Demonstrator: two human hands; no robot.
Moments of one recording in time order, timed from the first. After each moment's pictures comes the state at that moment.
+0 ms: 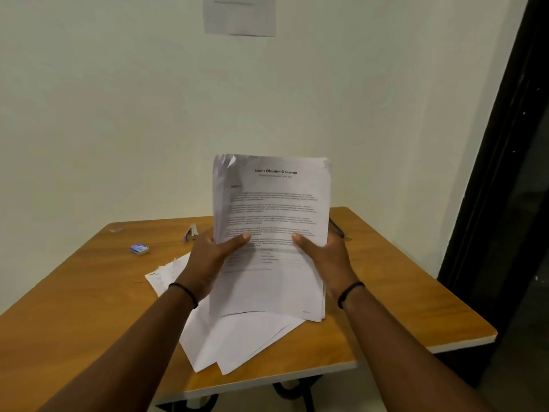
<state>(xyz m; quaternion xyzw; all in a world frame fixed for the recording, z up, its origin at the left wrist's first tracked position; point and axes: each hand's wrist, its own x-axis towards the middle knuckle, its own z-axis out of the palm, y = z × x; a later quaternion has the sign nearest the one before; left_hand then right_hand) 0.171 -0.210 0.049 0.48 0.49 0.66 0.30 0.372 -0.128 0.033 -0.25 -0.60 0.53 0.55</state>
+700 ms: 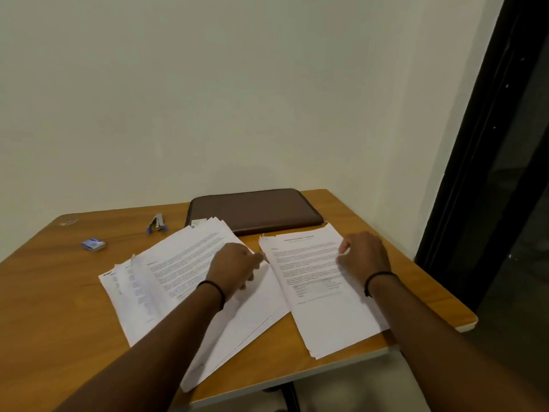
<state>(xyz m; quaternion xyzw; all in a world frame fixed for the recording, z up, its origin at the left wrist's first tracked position) 0.240 -0.122 -0.004 0.50 0.76 0.35 0.23 0.482 -0.025 -0.024 -0.65 -0.71 0.06 0.26</state>
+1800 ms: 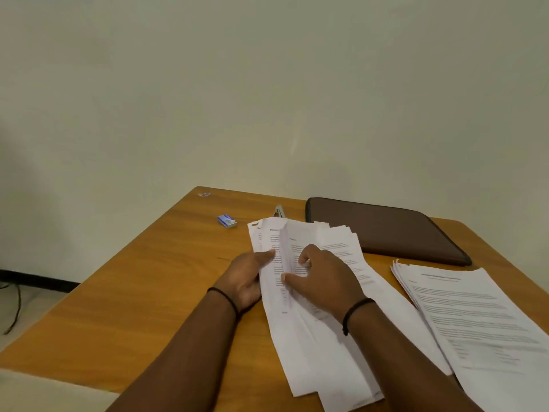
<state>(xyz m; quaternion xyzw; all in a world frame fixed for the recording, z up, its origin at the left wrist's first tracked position) 0.047 -0.201 -0.027 0.12 0.43 0.69 0.57 0.188 -0.126 -0.018 -0.41 -0.88 0.15 0.17</state>
